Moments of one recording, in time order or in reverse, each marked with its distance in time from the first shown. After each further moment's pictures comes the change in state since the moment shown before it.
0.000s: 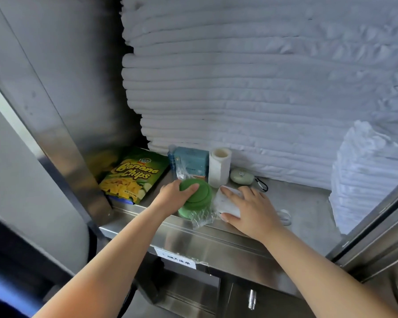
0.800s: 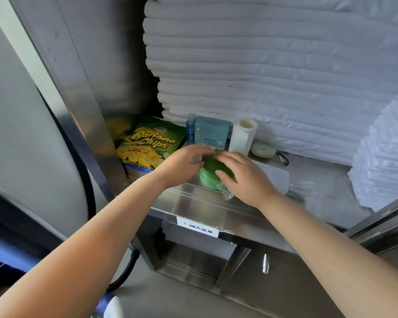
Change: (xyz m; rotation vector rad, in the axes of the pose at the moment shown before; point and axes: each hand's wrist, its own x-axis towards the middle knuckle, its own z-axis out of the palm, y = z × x) left_hand -0.009 -0.028 -0.043 0.077 -0.070 0.564; right_hand 0.029 -0.082 -0.020 0.399 0.150 -0.138
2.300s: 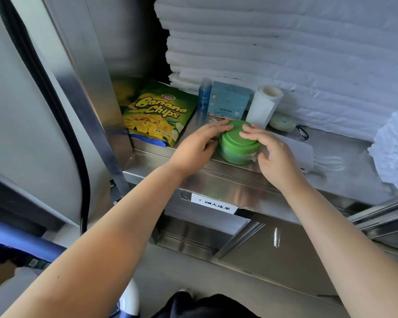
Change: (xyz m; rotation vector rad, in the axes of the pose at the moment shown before) left_hand -0.015 -0.034 0.028 -0.158 0.145 0.188; right_hand -0.014 0.002 0.019 0.227 0.109 0.232
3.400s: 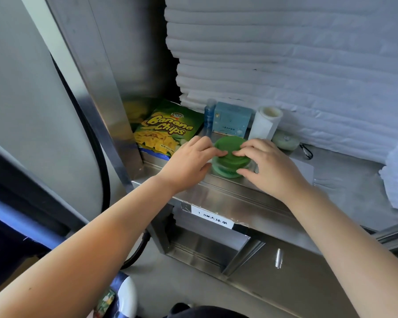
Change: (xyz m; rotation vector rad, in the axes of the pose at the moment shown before) left_hand -0.009 0.032 -0.023 0.575 -0.019 0.165; right_hand 0.017 -0.011 -0.026 -0.299 -0.166 -0.221
